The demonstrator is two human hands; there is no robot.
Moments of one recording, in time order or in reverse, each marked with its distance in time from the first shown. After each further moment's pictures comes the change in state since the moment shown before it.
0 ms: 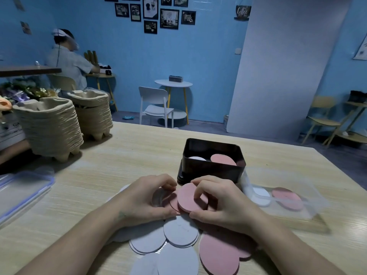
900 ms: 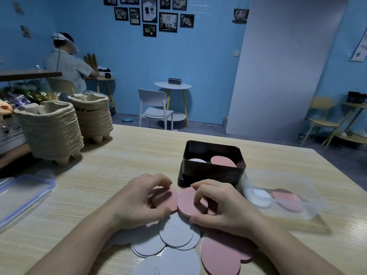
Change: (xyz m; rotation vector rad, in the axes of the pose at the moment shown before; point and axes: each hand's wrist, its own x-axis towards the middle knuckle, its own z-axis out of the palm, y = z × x) left_hand -0.008 0.002 -0.009 0.067 0.019 -0.131; right_hand -0.001 -0.005 0.001 0.000 -0.021 0.021
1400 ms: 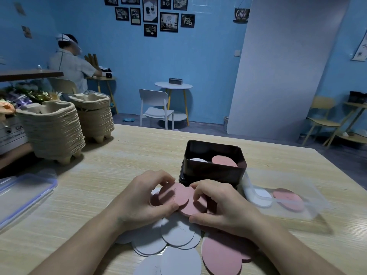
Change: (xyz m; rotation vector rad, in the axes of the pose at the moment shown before) left_hand -0.002 0.009 0.005 -0.026 0.157 0.163; right_hand 0.002 0.000 0.003 0.000 -0.020 -0.021
